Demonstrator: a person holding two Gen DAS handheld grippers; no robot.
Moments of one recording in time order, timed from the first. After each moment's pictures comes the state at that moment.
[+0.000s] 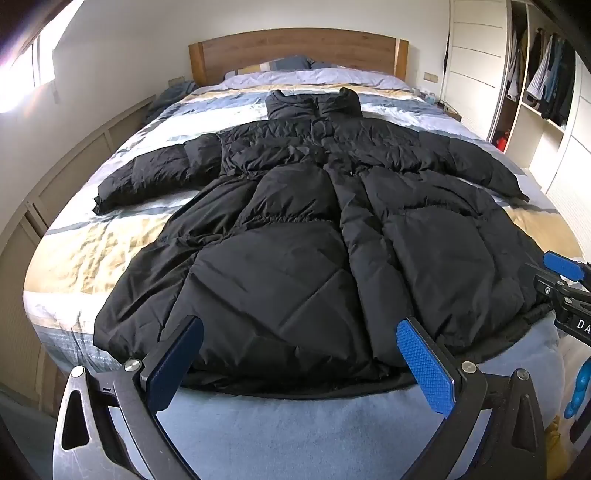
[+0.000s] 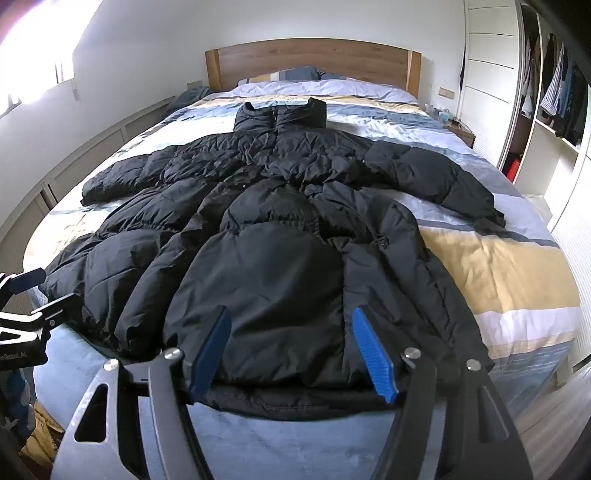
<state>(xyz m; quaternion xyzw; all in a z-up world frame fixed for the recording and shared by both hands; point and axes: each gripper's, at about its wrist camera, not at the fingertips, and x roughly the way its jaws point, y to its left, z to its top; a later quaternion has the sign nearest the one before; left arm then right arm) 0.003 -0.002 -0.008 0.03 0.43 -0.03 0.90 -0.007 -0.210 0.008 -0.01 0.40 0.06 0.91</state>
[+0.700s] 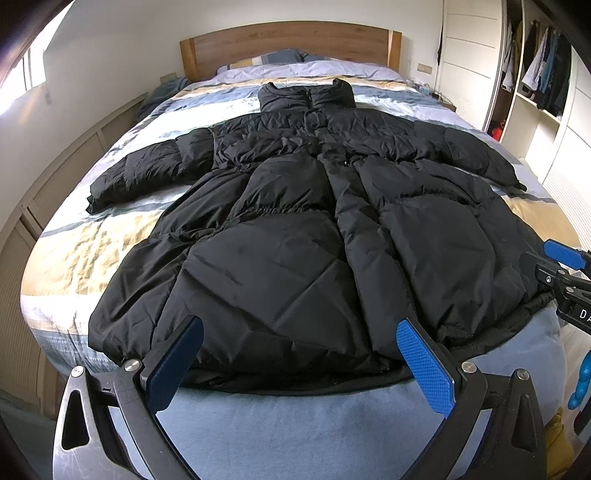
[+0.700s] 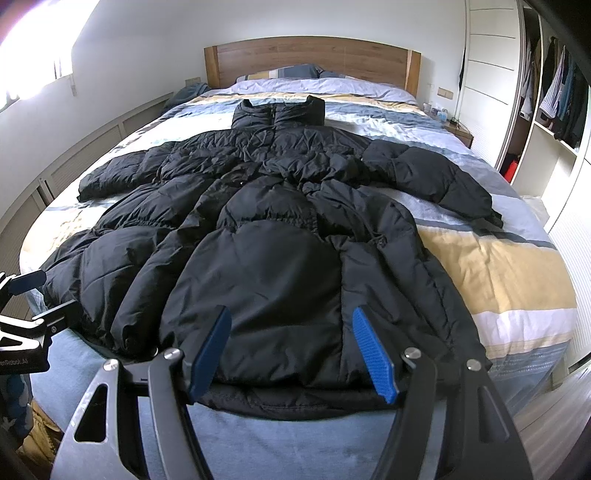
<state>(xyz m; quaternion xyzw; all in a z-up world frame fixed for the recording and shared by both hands) 0.006 -0.004 -0.014 0.04 0.44 -0.04 0.90 -0.004 -0.211 0.005 -0.01 0.40 0.05 0.91</state>
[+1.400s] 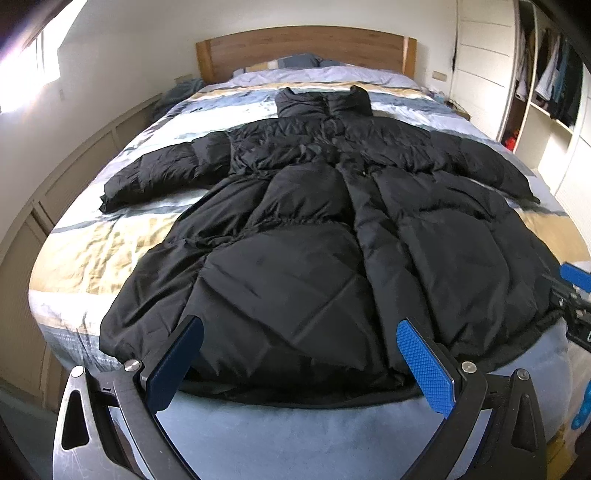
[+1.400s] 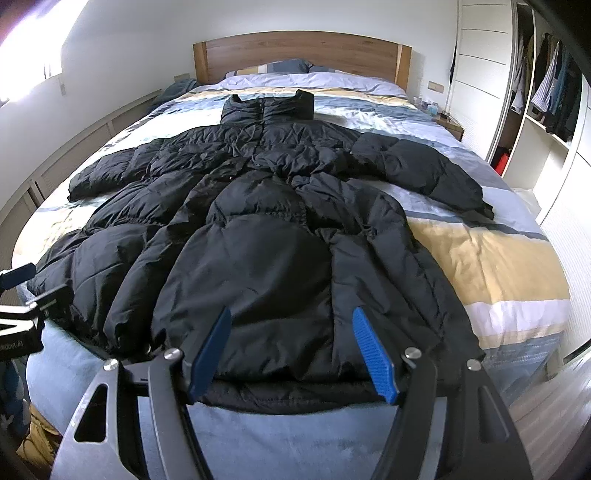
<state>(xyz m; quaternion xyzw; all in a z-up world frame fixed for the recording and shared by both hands) 0.014 0.007 -0.011 0.03 0.43 -0.01 0.90 -0.009 -0.209 0.006 -0.02 0.42 0.02 0.91</state>
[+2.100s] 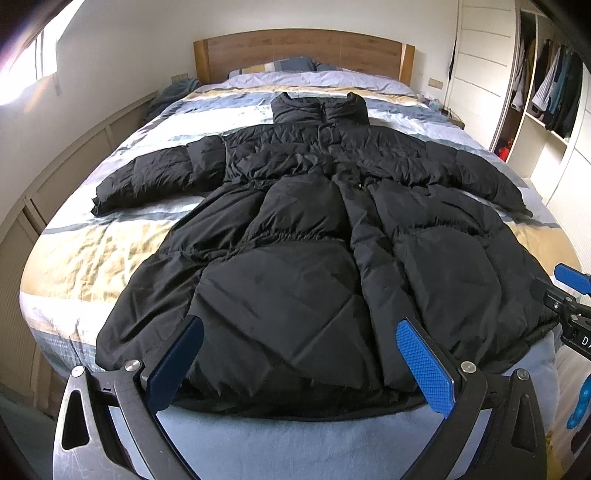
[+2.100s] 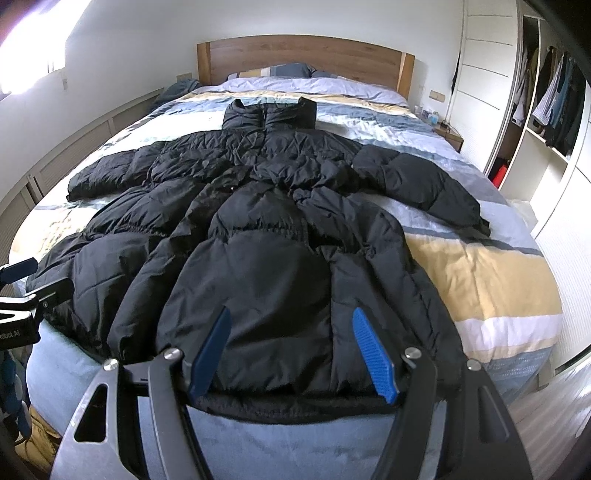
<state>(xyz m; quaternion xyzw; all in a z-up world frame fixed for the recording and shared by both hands) 0.026 0.012 0.001 0.01 0.43 -0.03 0.90 -0.003 -0.205 0.021 -0.03 0.41 0.03 0.91</state>
